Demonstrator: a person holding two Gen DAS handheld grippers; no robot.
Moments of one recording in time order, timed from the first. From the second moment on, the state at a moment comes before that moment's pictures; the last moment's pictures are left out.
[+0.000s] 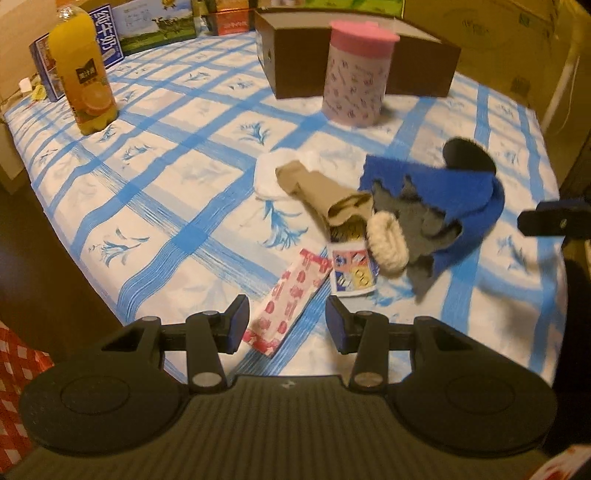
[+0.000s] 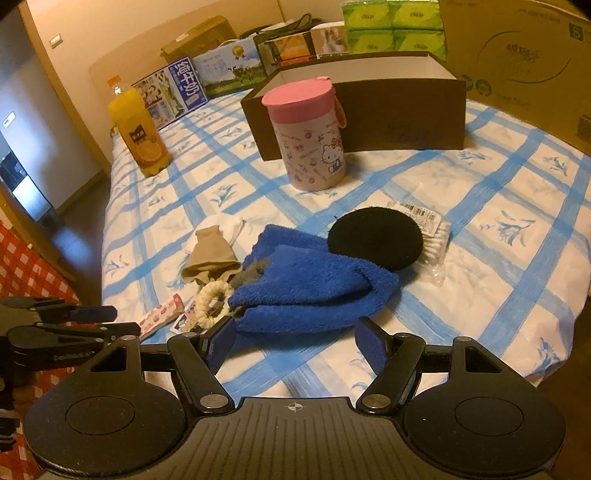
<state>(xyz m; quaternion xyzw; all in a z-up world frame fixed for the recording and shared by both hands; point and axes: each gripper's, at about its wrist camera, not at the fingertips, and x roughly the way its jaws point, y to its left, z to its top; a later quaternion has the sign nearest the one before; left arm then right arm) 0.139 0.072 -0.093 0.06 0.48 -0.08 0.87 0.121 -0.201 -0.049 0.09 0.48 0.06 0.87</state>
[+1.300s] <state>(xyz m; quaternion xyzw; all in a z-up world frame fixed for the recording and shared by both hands) 0.161 0.087 -0.128 0.03 0.49 -0.04 0.87 0.158 -0.134 -0.065 0.02 0.45 0.15 0.88</state>
